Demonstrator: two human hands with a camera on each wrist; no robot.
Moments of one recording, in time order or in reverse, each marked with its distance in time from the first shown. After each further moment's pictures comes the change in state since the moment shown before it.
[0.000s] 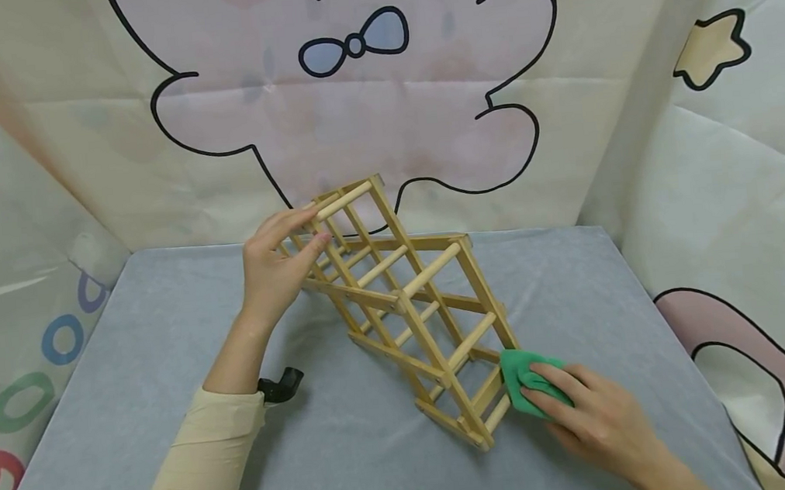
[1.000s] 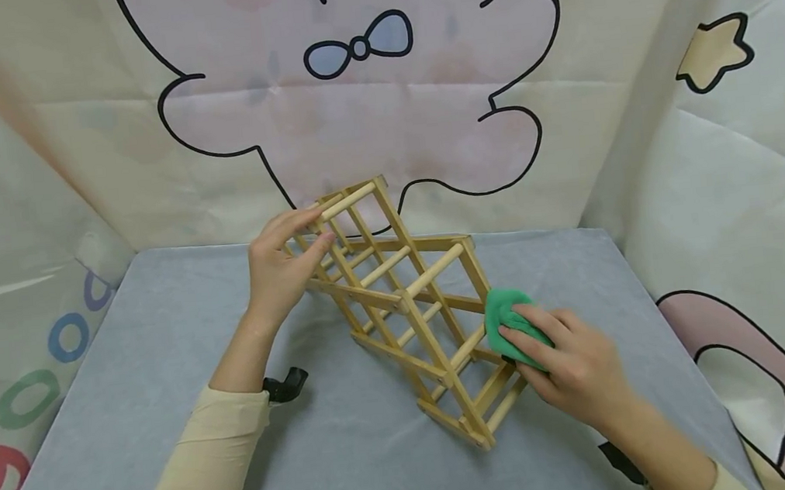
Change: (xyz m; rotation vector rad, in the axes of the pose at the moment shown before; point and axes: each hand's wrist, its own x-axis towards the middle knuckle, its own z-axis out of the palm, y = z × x) left_hand 0.000 0.000 0.001 0.004 0.014 -0.021; right_hand 0.067 0.021 0.009 -0.009 0.076 0.087
